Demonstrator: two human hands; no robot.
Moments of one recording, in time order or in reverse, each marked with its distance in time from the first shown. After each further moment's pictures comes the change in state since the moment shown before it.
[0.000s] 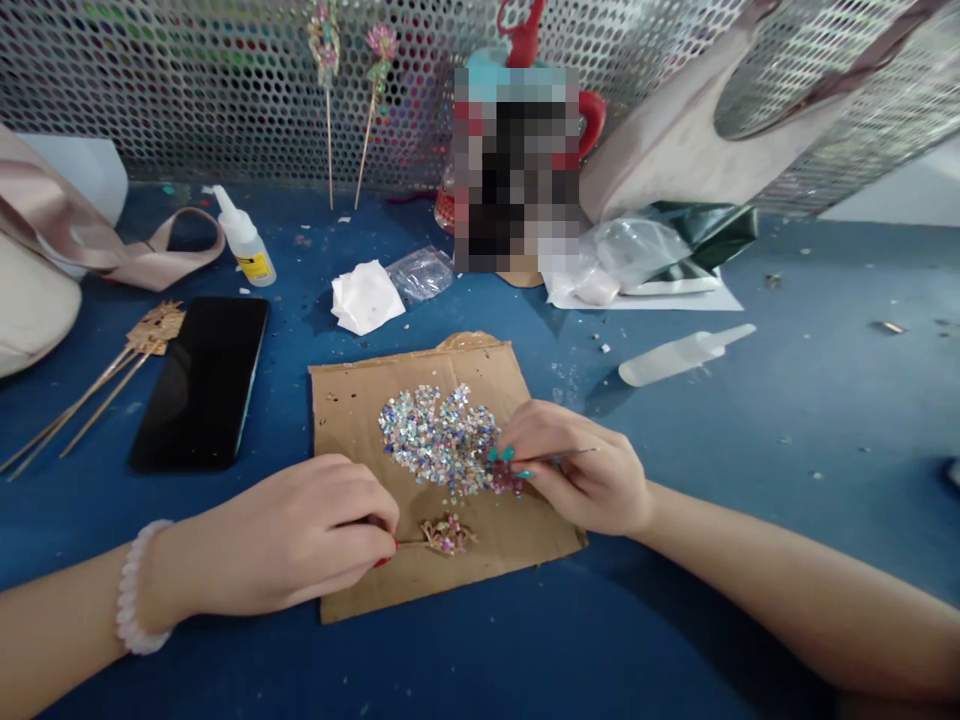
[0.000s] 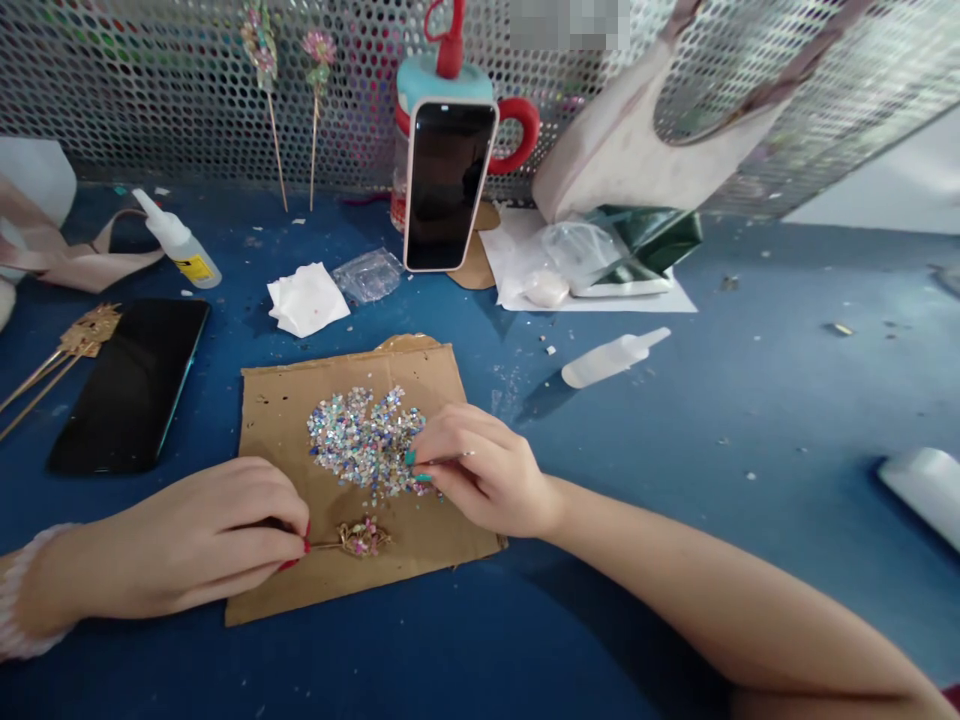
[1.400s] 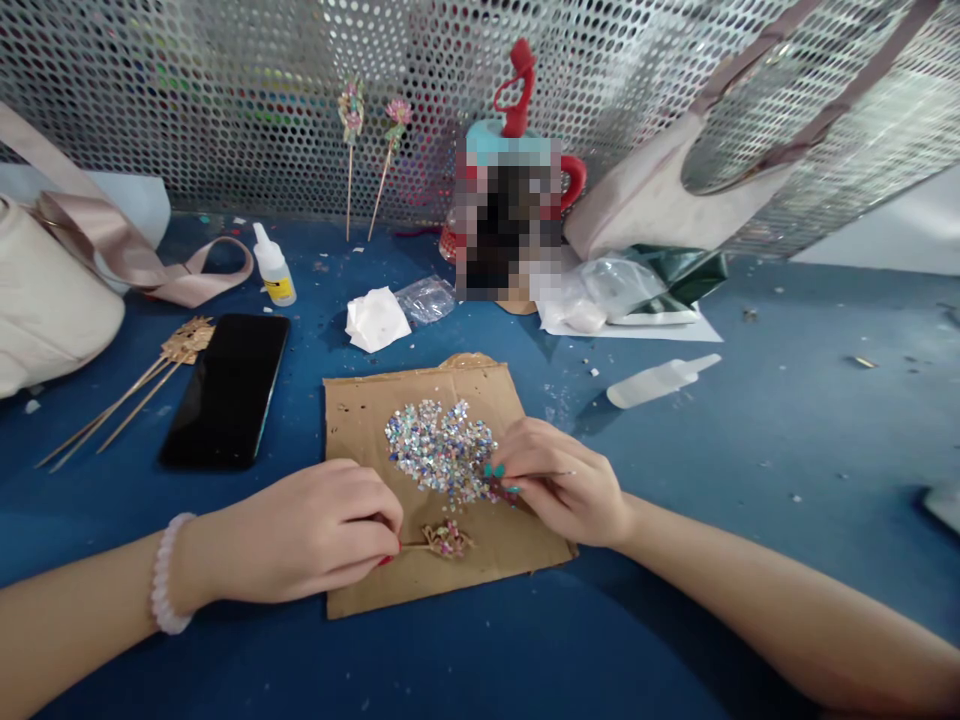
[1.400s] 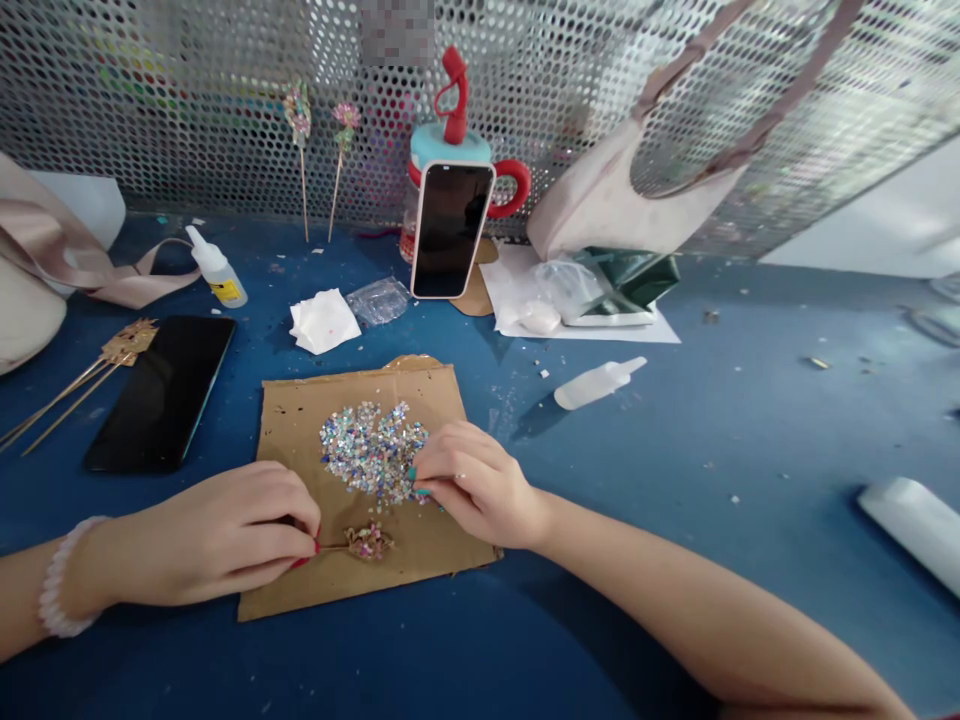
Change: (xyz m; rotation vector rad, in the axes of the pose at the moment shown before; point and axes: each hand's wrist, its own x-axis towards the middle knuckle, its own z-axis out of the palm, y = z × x) left_hand -0.001 0.003 0.001 0.036 0.034 0.017; right_hand -0.004 0.002 0.006 -0.047 0.012 -0.087
